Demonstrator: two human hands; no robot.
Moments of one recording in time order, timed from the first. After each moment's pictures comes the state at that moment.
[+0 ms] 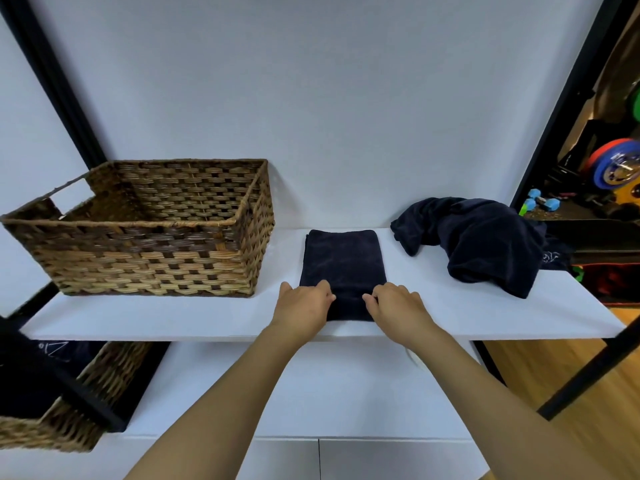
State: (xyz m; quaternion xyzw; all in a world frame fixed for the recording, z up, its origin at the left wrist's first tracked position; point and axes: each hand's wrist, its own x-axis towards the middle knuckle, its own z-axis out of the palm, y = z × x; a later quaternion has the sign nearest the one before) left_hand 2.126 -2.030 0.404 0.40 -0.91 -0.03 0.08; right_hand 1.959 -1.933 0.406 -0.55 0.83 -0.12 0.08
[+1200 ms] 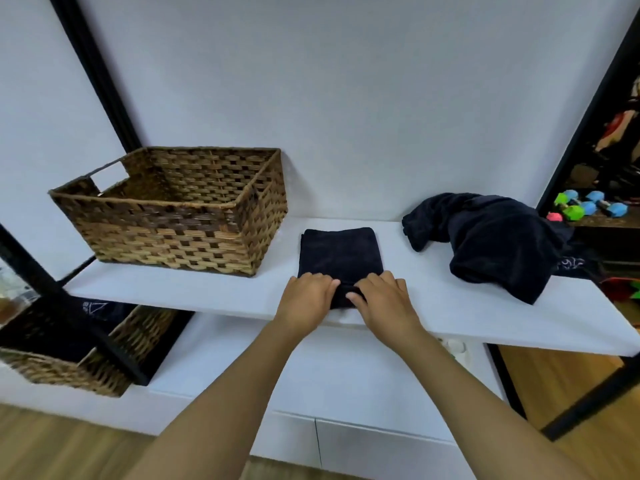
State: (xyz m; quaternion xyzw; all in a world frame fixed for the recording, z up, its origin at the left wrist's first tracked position) left_hand 2.100 -2.019 0.407 0.42 -0.89 -0.03 0.17; right_hand 1.937 -1.946 0.386 -0.67 0.70 -0.21 -0.11
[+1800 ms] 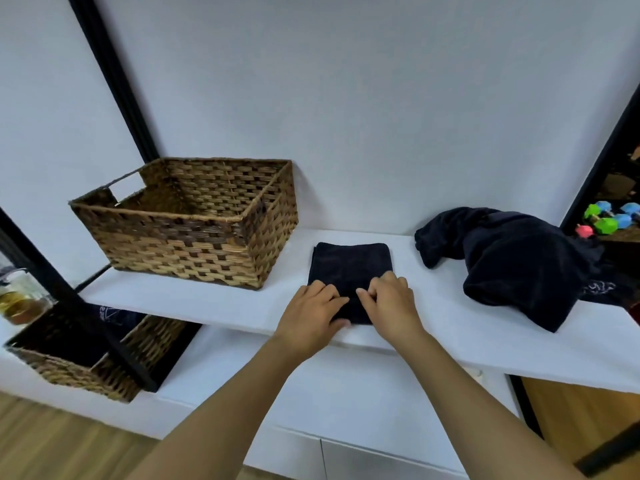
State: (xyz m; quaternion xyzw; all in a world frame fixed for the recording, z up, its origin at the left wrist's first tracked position) left_hand 2.122 -2.009 0.364 0.30 -0.92 0.10 0.22; right_hand 1.936 -1.959 0.379 -0.61 0.74 -0.27 0.05
